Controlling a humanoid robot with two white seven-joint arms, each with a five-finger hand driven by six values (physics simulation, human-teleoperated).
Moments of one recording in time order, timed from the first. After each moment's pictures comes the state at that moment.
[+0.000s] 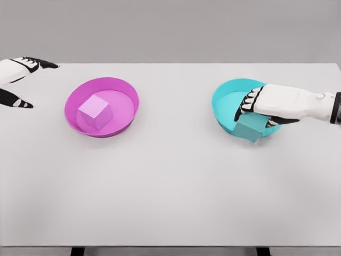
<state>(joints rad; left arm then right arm) -0.63 1.01 -0.59 -1.23 -0.13 -0.61 -0.32 -0.94 -1.08 1.12 -1.58 0.27 -0.61 0.19</state>
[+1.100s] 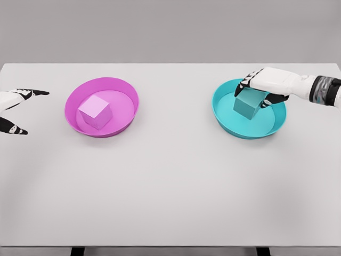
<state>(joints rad) -0.52 0.97 -0.59 -1.08 -0.11 -0.61 -0.33 -0.99 -0.81 1.12 -1.11 0.30 -0.61 0.20</state>
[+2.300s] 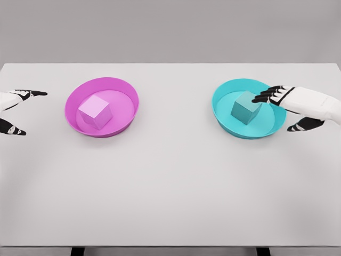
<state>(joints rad) -0.52 0.97 -0.59 -1.06 -0.11 -0.61 -0.33 -0.71 -1.10 0.93 -1.42 0.21 -0.61 0.14</state>
